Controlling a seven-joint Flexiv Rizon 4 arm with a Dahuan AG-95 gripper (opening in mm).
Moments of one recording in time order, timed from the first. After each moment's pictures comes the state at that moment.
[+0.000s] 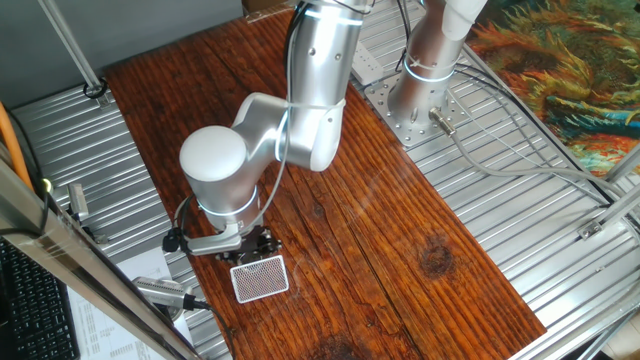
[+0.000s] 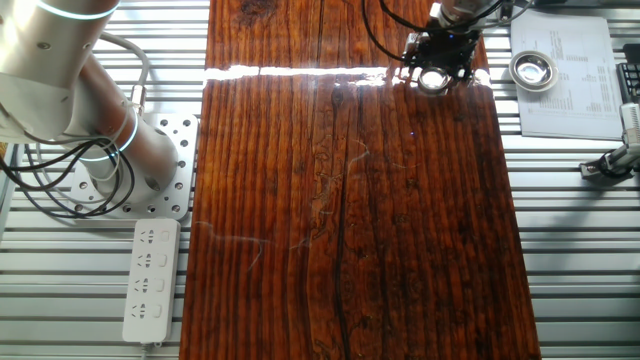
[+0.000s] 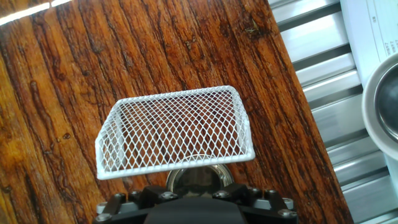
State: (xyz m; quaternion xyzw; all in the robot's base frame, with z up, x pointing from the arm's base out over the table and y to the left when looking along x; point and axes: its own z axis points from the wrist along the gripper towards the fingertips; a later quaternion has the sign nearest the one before) arm 0.589 0.196 0.005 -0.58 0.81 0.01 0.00
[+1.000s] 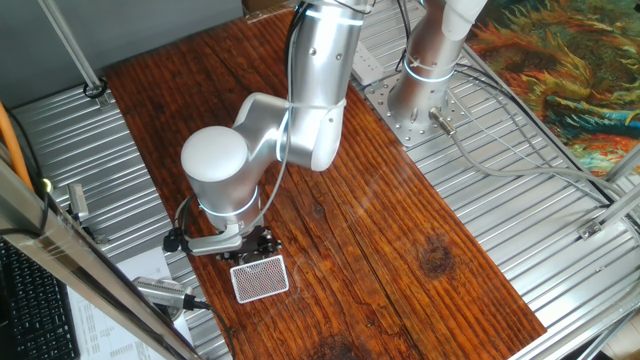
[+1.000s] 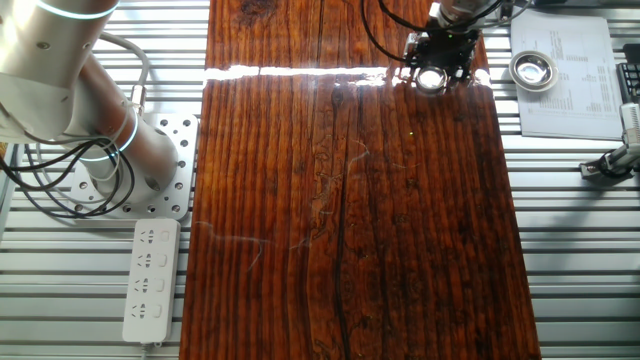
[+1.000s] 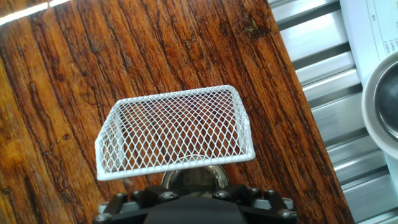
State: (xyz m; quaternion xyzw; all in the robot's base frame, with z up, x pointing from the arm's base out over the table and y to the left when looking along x) arm 0.589 0.196 0.004 -0.58 0.81 0.01 0.00
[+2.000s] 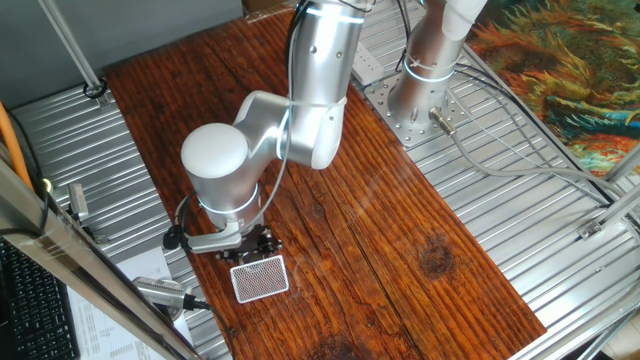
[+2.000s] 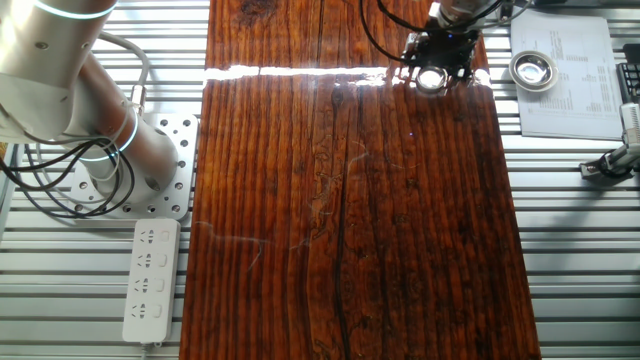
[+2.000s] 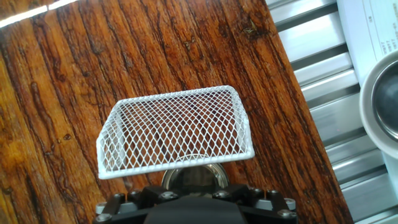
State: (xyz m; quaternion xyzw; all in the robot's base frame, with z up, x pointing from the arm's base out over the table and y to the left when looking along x) arm 0.589 0.197 0.006 -0.58 0.82 0.01 0.01
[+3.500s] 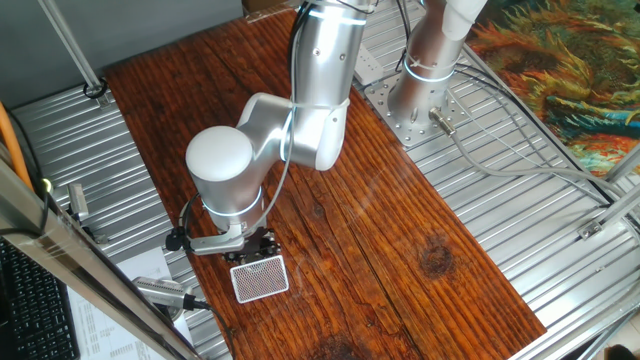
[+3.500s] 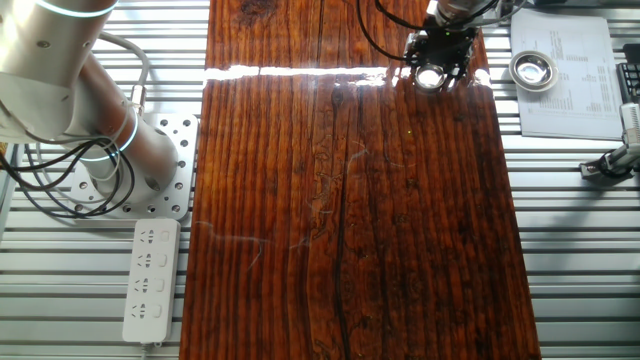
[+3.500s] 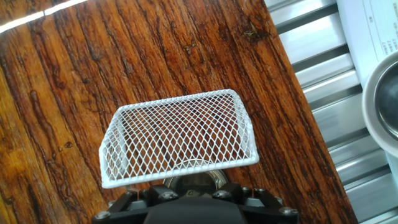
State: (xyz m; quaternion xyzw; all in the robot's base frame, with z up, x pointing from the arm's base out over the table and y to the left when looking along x) arm 0.587 0.201 0.005 -0.57 0.82 0.01 0.01
